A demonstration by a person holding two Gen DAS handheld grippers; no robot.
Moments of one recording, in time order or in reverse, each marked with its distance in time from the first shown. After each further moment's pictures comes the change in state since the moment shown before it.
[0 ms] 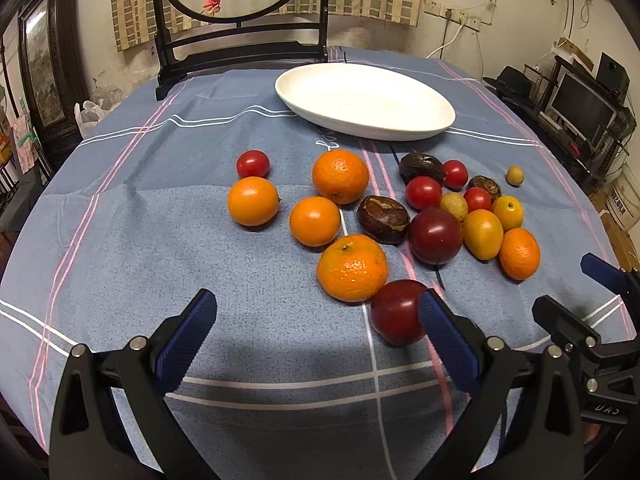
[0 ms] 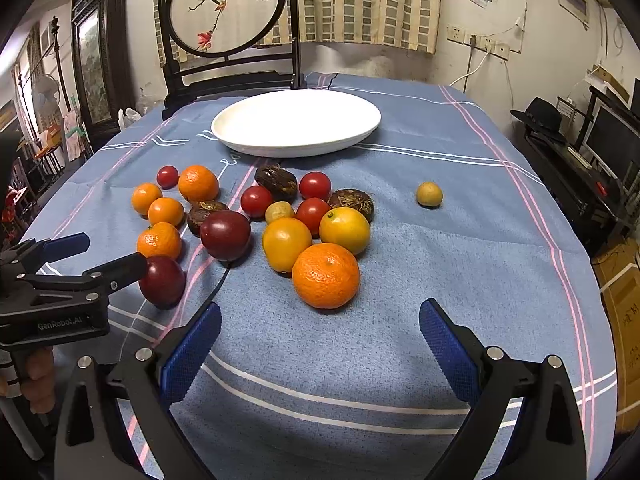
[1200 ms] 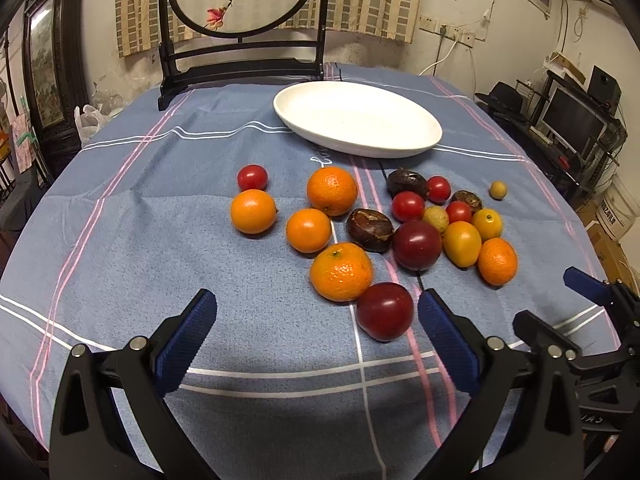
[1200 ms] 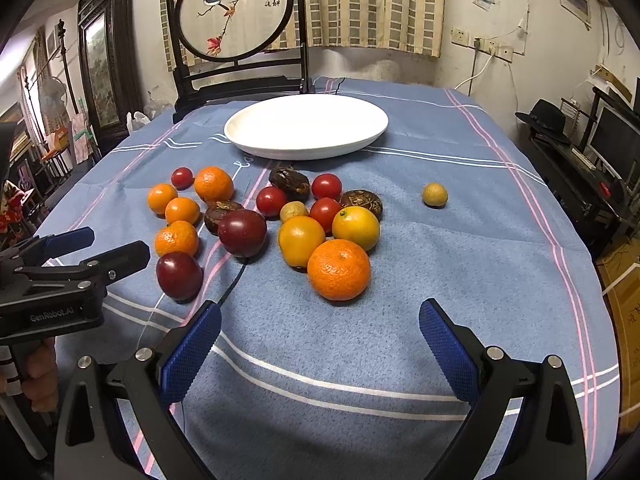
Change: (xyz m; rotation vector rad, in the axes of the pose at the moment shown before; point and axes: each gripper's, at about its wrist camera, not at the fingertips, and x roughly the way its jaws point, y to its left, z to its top) left arm -0.024 0.001 -0.005 -0.015 -0.056 -0.038; right arm -0.014 0.003 -0.005 -0.004 -0.009 0.029
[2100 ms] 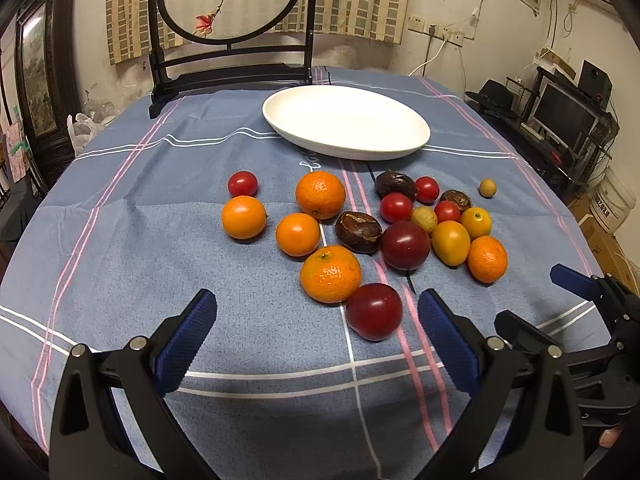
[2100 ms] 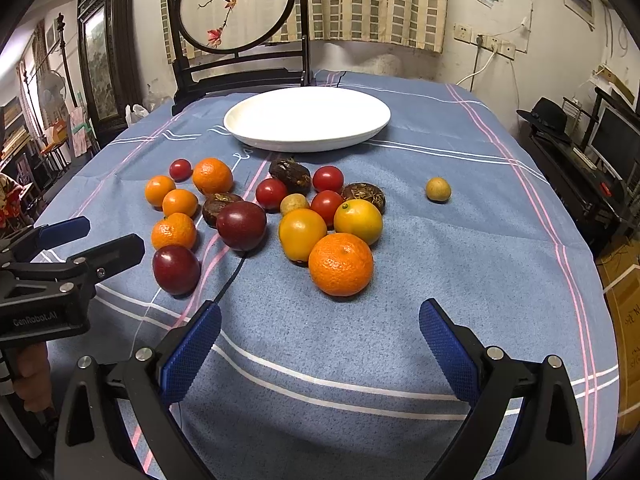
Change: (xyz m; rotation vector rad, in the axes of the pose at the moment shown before) left arm -0.001 -0.003 -0.001 0.031 -0.009 -0.016; right arm 0.005 0.001 0.000 -0.006 0.021 -0.005
